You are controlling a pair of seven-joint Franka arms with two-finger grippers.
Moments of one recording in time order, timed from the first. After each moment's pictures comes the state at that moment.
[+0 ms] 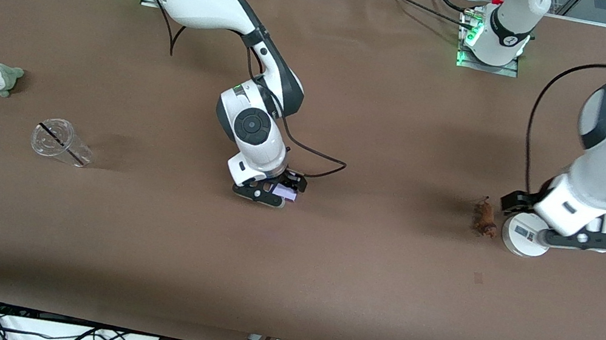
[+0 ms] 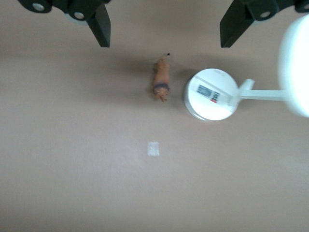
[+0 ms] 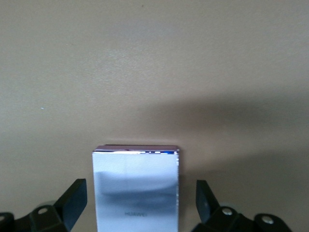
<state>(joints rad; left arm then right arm) -0.09 0.21 0.00 -1.69 0.09 1.90 -0.24 0.59 0.88 0.09 -1.38 0.03 2.38 0.81</state>
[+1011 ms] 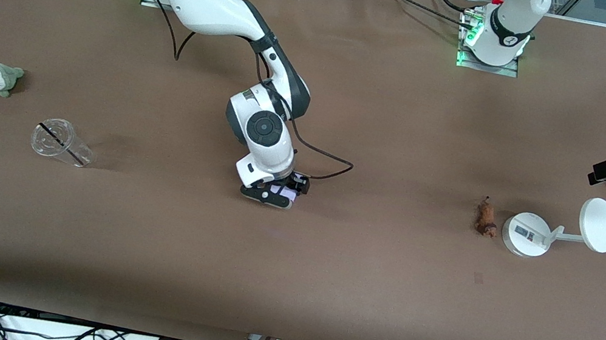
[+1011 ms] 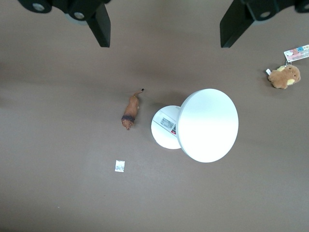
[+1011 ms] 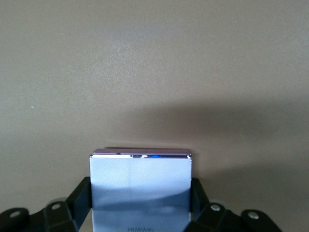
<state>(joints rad) 0.00 0.06 0.08 -1.65 0.00 1.65 -0.14 0.64 0.93 0.04 -1.34 0.01 2.39 0.82</state>
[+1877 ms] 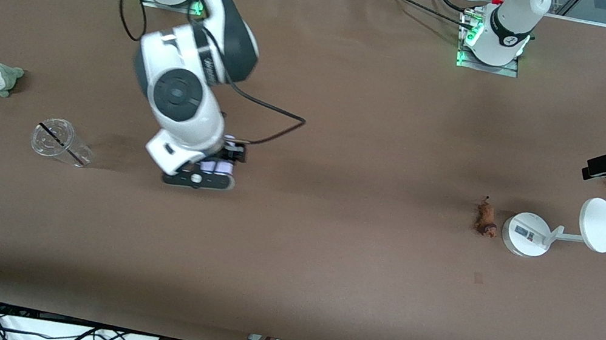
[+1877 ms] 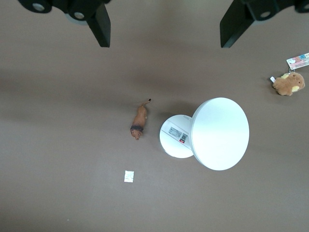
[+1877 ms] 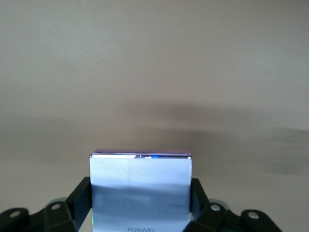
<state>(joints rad) -0.01 0.10 0.07 -1.56 -0.02 1.57 -0.14 0.54 0.56 -0.09 -1.31 0.01 1.77 0.33</state>
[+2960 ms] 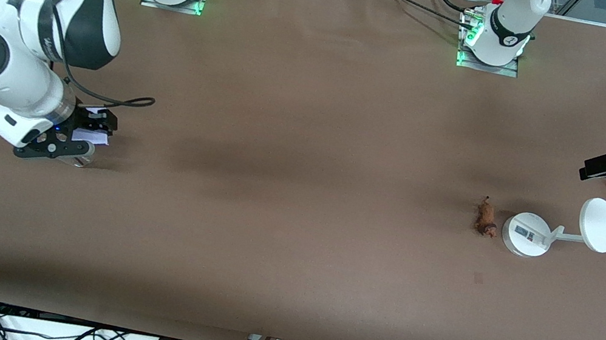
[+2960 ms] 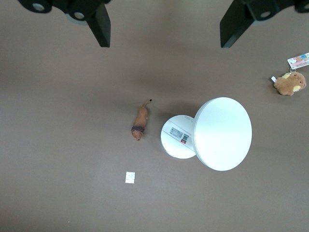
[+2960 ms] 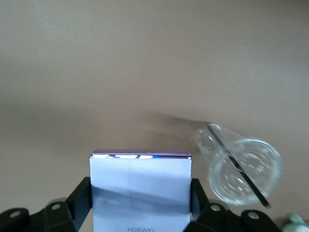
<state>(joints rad) -0.01 0.11 0.07 -1.56 -0.02 1.56 -0.14 0.52 0.32 -0.44 -1.78 0.05 2.00 -0.18</state>
